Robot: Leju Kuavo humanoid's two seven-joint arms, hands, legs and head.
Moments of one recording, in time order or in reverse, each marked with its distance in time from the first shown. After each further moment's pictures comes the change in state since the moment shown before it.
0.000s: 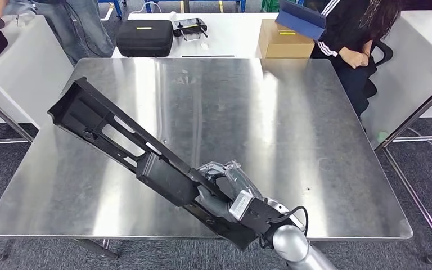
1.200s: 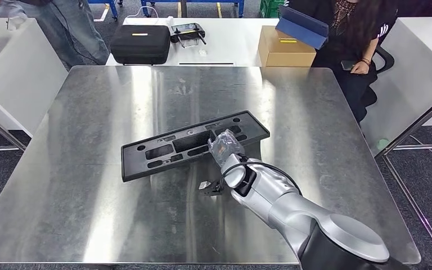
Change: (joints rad) left arm -0.051 -0.019 -0.102 -0.023 -0.036 0.019 0.126; right arm -0.680 0.298 0.644 1.209 1.187 0.048 0.486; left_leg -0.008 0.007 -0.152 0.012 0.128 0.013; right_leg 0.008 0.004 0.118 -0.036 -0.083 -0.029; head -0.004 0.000
